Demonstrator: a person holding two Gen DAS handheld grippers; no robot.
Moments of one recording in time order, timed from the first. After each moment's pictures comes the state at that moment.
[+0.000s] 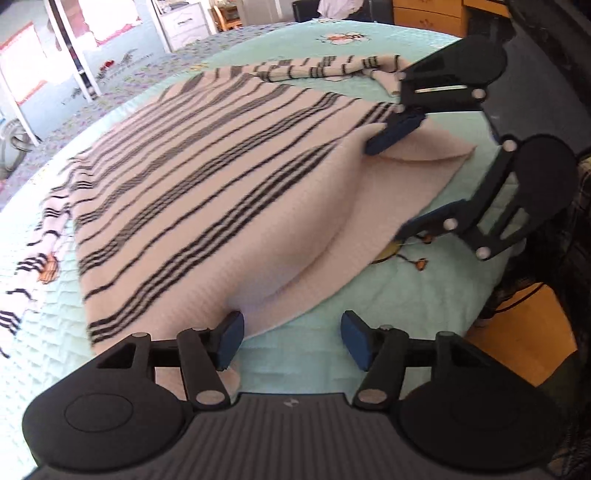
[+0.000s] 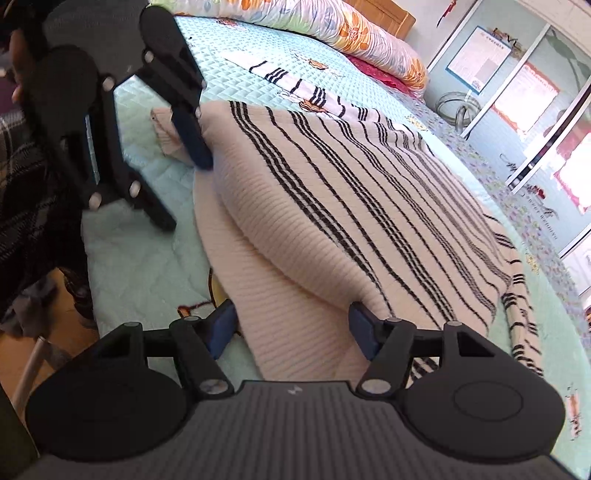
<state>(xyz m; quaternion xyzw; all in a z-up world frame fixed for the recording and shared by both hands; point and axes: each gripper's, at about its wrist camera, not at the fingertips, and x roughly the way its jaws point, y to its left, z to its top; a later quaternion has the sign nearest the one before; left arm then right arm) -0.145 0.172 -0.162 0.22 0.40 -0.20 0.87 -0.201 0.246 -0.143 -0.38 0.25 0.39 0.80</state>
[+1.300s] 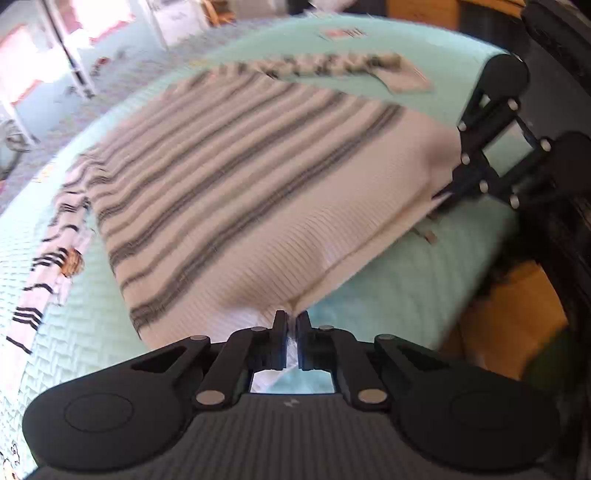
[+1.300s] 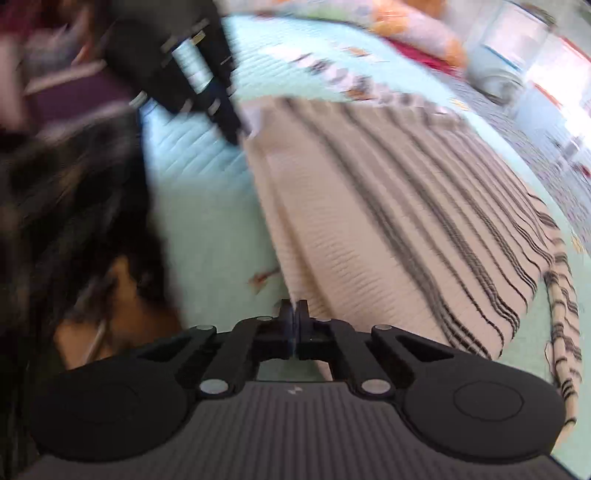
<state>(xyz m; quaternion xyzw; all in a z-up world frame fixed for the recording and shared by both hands) -0.157 0.202 -0.143 0.25 0.44 -0.24 0.83 -0.224 0.233 -0.128 -0.37 0.31 0.46 0.74</state>
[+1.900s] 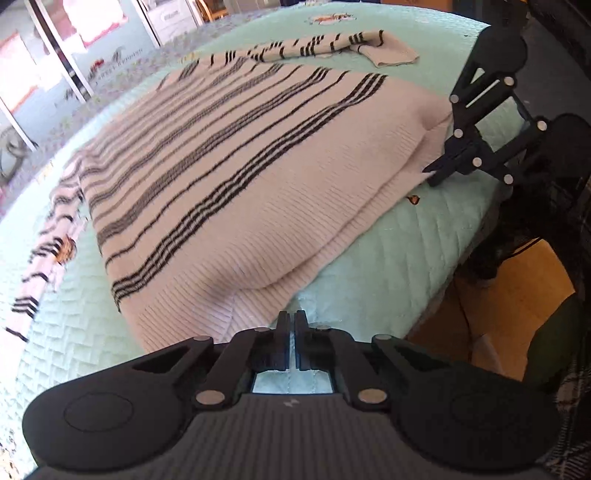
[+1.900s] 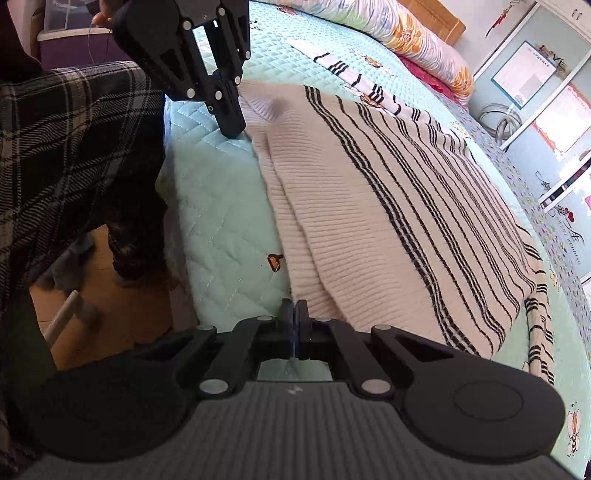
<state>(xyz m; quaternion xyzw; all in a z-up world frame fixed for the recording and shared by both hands) -0.182 0.193 -0.159 0.25 0.41 -0.22 0.85 -0.245 0.233 -0.145 -0.41 0.26 0.44 0.76</state>
